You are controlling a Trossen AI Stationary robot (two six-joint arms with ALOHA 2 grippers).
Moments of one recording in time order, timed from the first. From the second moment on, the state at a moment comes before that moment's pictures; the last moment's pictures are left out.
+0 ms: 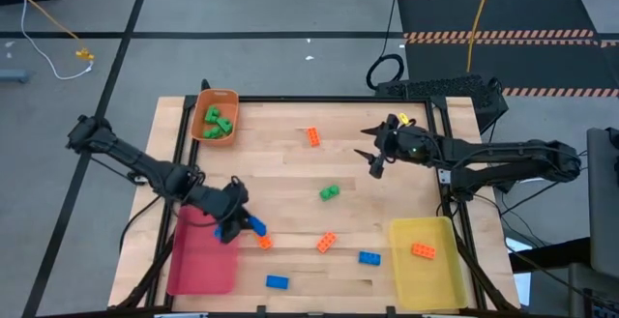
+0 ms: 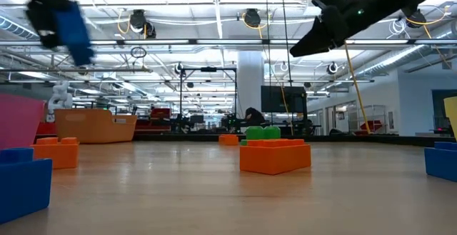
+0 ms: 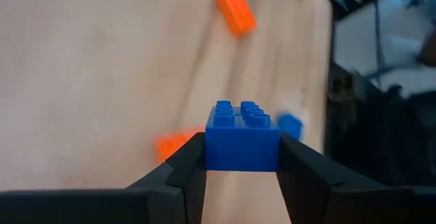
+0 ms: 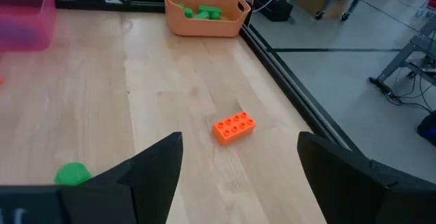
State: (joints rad) left arm -0.47 1.04 0.72 -0.45 -0.05 -0.85; right arm -0.18 0.97 0.55 0.02 0.24 -0.11
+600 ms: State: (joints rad) left arm -0.84 0.98 0.72 -0.80 0.11 -1.43; right arm -0.18 0.97 0.55 0.13 0.24 -0.12
